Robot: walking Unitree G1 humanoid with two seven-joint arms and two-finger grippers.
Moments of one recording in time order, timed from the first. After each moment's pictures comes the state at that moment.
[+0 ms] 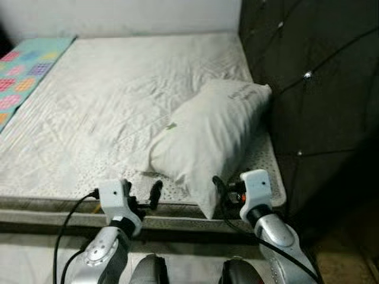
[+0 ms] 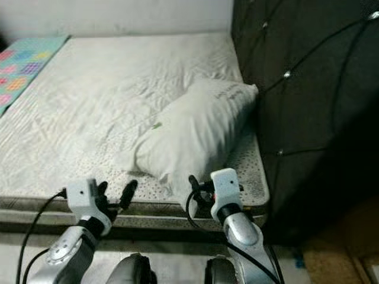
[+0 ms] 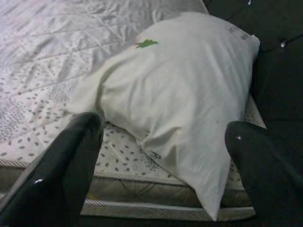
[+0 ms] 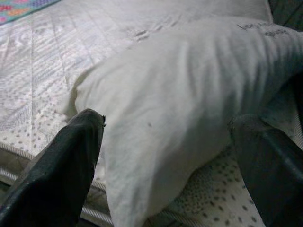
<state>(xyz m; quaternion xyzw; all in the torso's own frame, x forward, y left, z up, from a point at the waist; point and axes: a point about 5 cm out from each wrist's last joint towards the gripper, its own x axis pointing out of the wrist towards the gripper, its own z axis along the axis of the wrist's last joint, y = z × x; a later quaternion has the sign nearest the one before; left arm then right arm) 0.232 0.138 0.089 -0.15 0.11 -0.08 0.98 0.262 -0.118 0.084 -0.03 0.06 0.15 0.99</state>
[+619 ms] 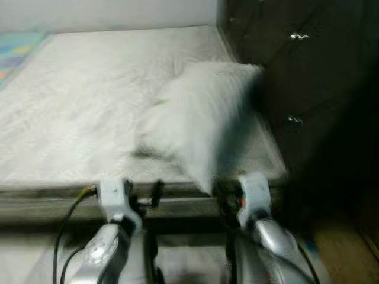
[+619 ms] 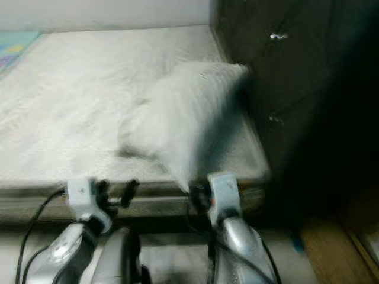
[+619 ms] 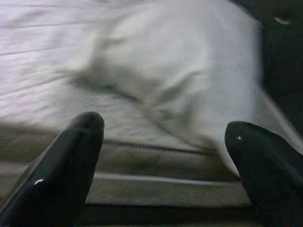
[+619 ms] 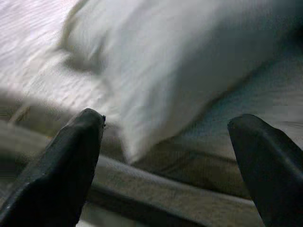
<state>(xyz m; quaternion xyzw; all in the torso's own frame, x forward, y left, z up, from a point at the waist) 0.234 0.138 0.097 -0.15 0.09 -0.08 0.98 0.259 -0.118 0.077 -0.03 0.08 0.16 0.98</state>
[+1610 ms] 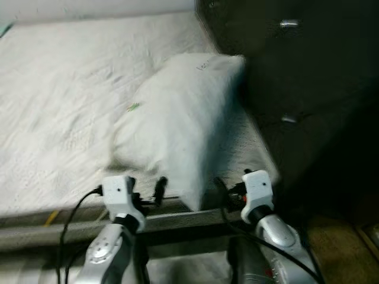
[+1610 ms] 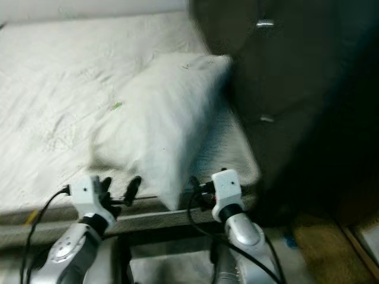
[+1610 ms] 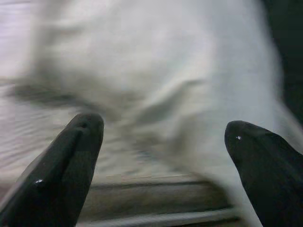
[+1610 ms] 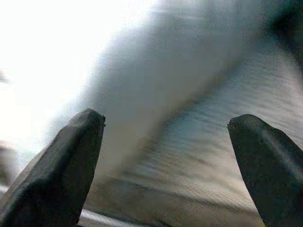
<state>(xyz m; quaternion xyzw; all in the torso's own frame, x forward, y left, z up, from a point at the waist) 0.236 0.135 0.093 -0.15 0.09 -0.08 0.98 0.264 -0.117 0.081 -0.04 0.06 0.16 0.98</state>
